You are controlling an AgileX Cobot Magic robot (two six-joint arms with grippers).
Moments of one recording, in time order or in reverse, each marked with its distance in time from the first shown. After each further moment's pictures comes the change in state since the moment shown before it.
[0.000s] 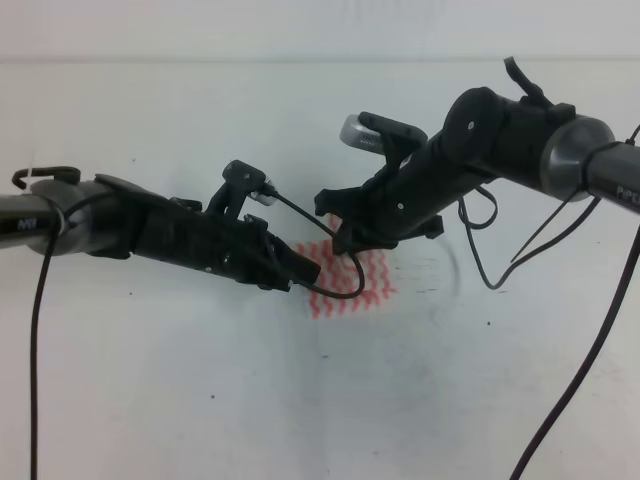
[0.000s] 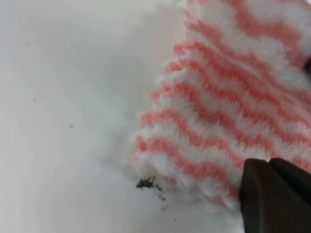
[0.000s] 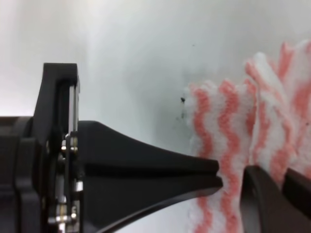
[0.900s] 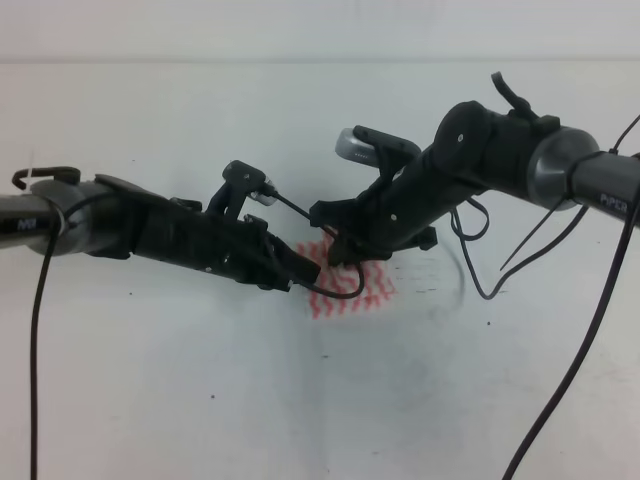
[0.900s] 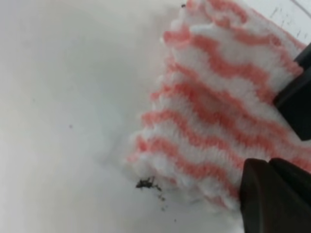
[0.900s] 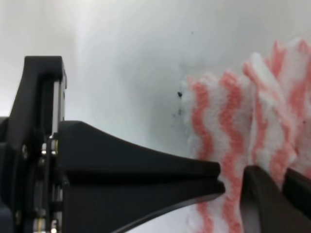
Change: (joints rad) left arm 0.000 -0.001 0.000 -0.002 0.001 0.000; right arm 0.007 0.030 0.000 0.020 -0.013 0.000
